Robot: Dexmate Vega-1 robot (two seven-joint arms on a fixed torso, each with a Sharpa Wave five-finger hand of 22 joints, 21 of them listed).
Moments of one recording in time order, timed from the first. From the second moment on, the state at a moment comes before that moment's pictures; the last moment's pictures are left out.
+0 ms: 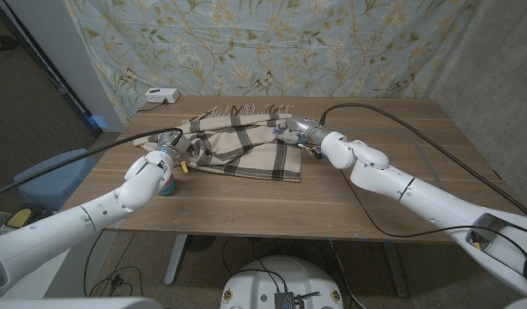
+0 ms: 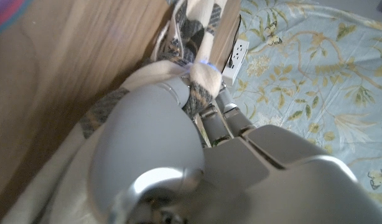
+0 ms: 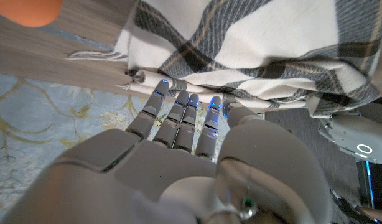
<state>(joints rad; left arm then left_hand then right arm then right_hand) 0.82 1.04 0.72 -1.77 1.37 0.50 -0.30 1.42 0.19 0.59 -0.14 0.22 0.69 -0.20 0.34 0.20 0.71 -0.20 0.36 0.19 0.76 -0.08 0.26 0.19 0.37 -0.04 0.98 0.41 -0.56 -0.64 -0.88 -1.70 -0.51 -0.22 0.12 0.72 0.20 0.50 -0.01 0.19 0.56 -0.11 0.20 0.19 0.51 -0.02 0.22 0.22 0.45 -0.05 0.23 0.39 0.31 0.06 0.48 0.18</state>
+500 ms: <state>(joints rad) 0.81 1.08 0.71 -1.74 1.50 0.43 -0.09 1.41 0.17 0.62 -0.17 0.20 1.01 -0.16 0.38 0.21 0.82 -0.21 0.30 0.21 0.85 -0.10 0.24 0.20 0.27 -0.04 1.18 0.38 -0.55 -0.63 -0.95 -1.68 -0.58 -0.19 0.24 0.75 0.21 0.55 -0.02 0.19 0.57 -0.11 0.20 0.19 0.47 -0.04 0.20 0.22 0.40 -0.04 0.22 0.39 0.33 0.04 0.48 0.18</state>
